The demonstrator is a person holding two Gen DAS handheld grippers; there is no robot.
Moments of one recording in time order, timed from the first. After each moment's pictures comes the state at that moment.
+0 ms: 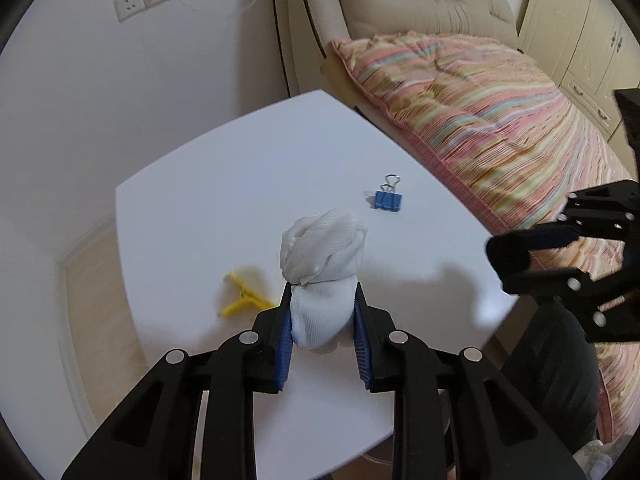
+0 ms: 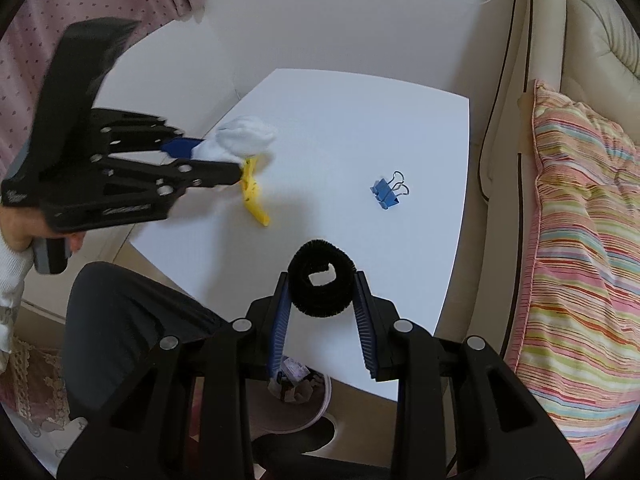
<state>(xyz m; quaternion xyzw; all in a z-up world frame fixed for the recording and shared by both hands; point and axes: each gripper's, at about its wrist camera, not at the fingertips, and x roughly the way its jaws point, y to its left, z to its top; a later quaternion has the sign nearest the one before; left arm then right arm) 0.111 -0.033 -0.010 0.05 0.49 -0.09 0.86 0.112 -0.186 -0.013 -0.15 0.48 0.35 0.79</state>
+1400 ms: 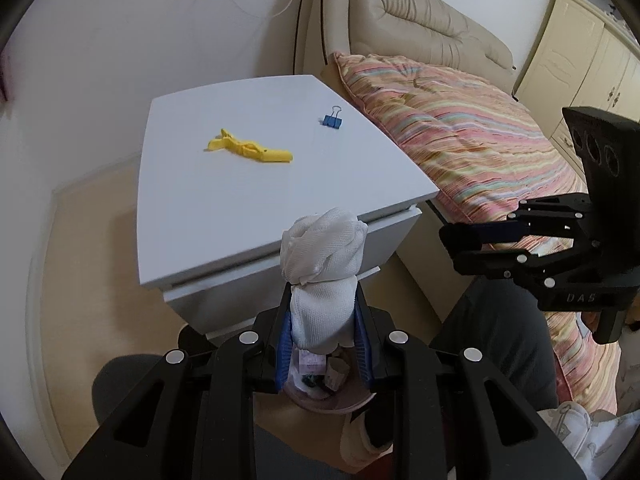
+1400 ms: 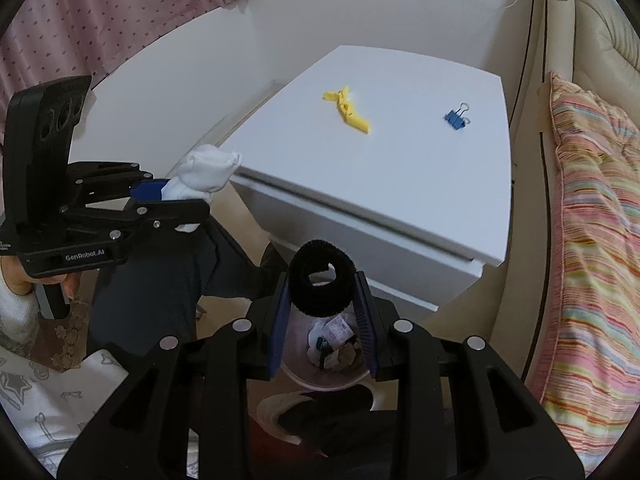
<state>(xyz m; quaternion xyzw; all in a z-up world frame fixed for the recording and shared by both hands) -0.073 -0.049 -0.029 -0.05 0.45 -0.08 0.89 -0.027 -0.206 -0.029 -0.15 0.47 0.39 0.78</state>
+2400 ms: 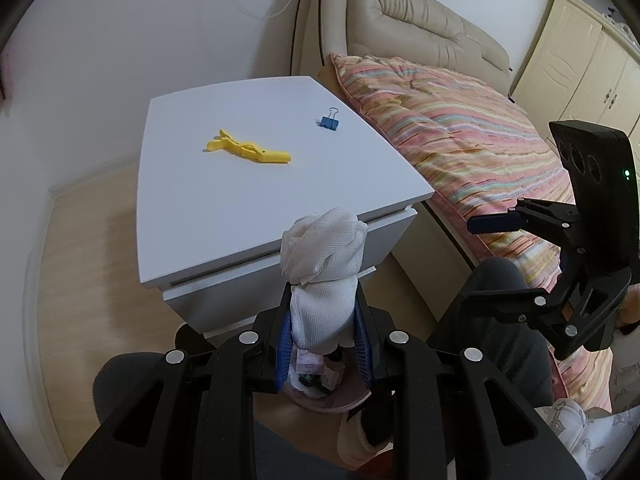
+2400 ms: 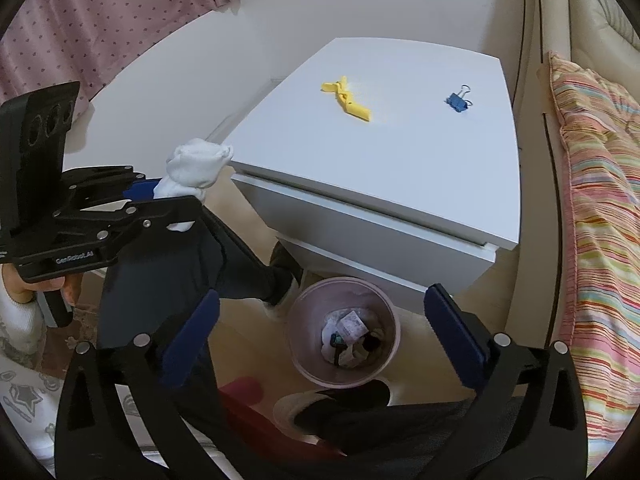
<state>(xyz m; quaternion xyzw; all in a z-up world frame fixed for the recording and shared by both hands) -0.075 -0.049 -0.027 -0.06 0.45 -0.09 0.89 -0.022 -0.206 -0.036 -0.12 0.49 0.38 0.78</state>
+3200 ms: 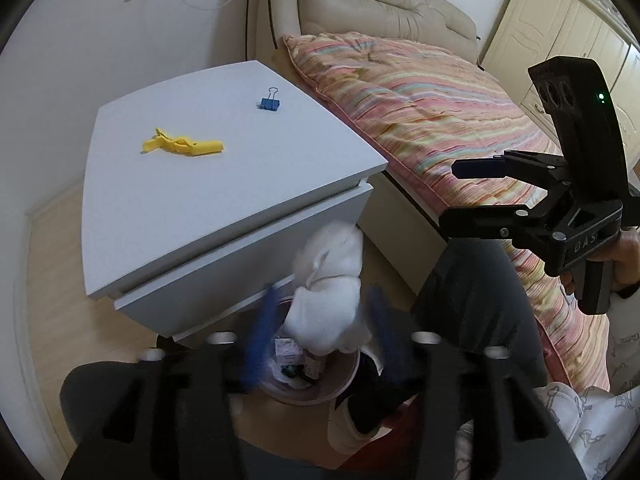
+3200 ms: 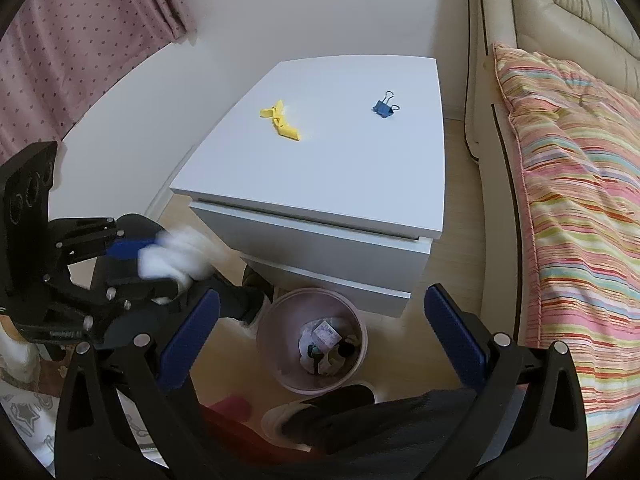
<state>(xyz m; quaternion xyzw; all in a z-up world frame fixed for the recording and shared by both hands) -0.066 -0.093 -0.038 -0.03 0.47 -0.15 0.87 -0.009 -0.253 -0.026 -0.08 0.48 0.32 0.82</state>
